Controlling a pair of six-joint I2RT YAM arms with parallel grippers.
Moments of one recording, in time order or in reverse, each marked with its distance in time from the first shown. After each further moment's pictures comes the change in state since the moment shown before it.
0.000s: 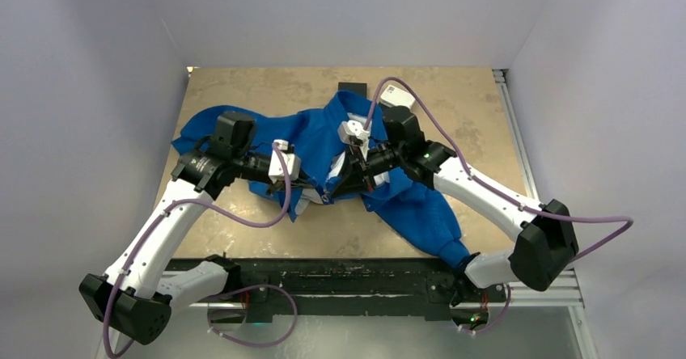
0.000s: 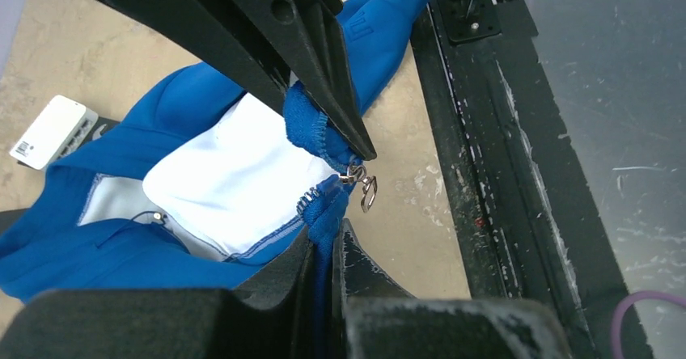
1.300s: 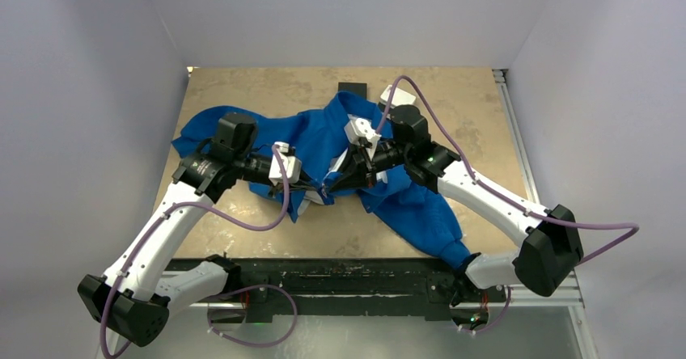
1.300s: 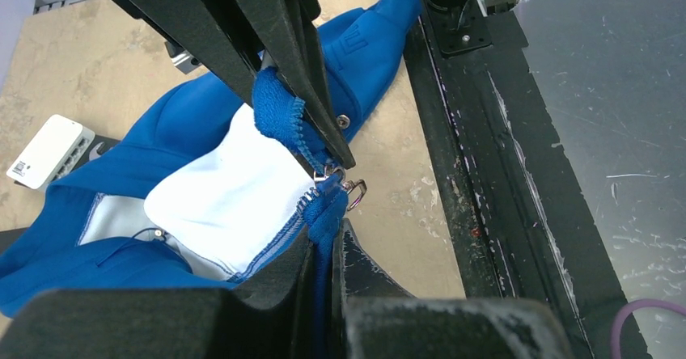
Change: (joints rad) left arm -0.026 -0.014 -0.017 0.061 0.016 -0.053; right arm 0.000 -0.040 -0.031 0.181 -0.037 -0.019
